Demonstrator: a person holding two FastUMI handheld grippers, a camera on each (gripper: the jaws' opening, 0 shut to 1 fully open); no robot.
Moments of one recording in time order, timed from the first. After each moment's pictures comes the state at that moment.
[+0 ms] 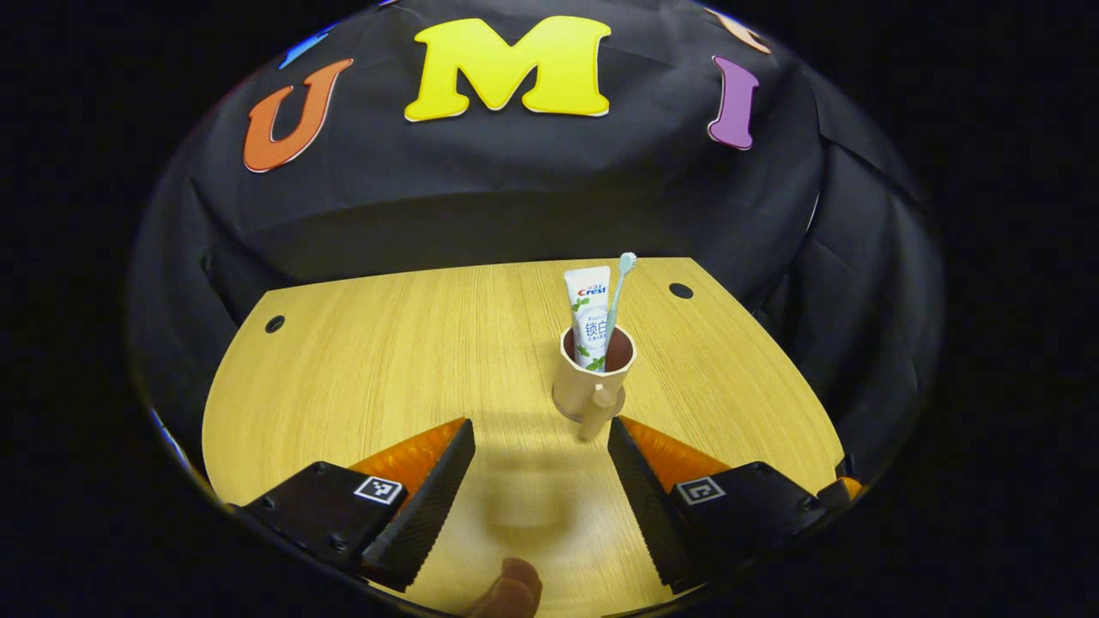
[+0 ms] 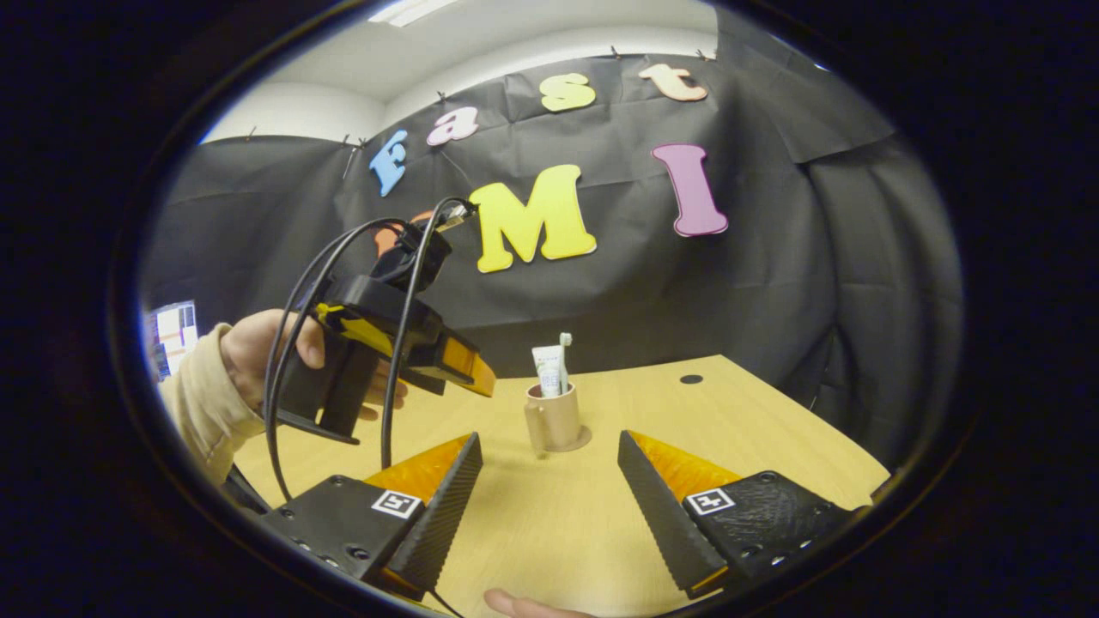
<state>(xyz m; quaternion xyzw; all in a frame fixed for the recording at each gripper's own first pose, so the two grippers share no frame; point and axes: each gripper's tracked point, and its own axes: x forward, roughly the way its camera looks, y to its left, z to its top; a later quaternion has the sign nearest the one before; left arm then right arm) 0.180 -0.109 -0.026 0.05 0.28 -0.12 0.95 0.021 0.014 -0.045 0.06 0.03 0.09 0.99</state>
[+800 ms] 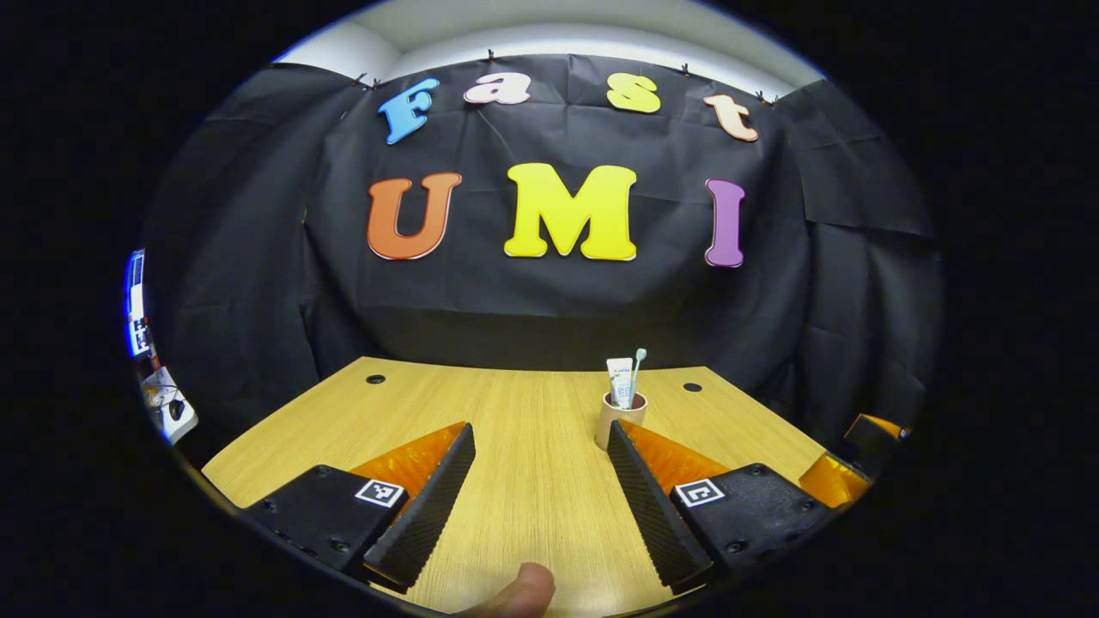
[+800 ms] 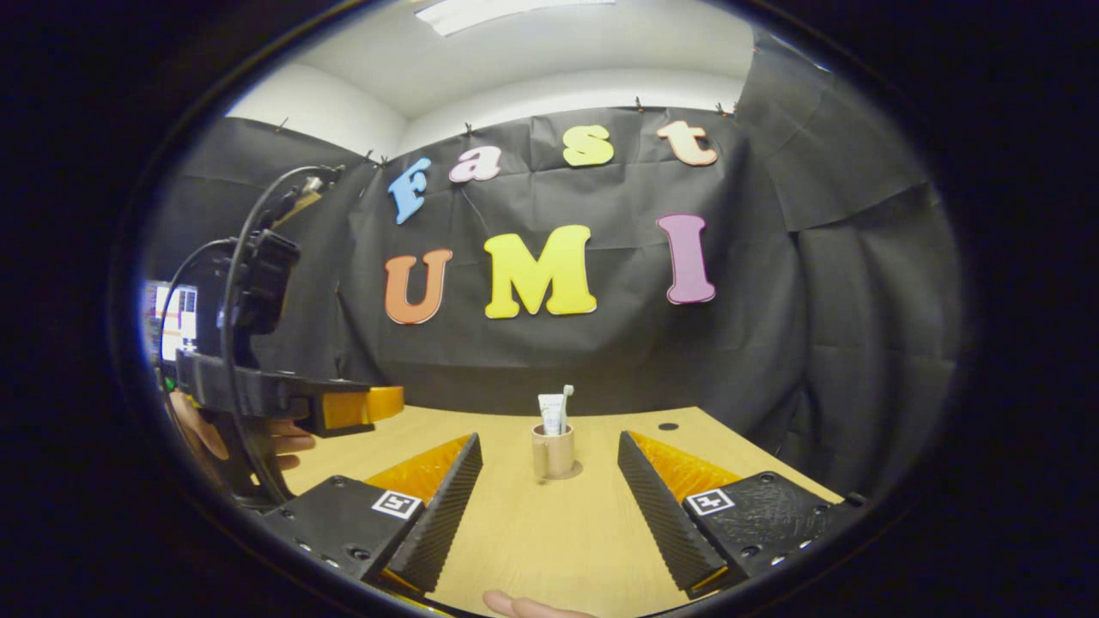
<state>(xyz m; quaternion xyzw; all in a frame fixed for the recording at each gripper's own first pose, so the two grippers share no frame) 0.028 -0.035 0.041 0.00 0.03 -0.03 1.00 -0.049 0.029 0.008 0.01 -0.05 0.06 1.00</state>
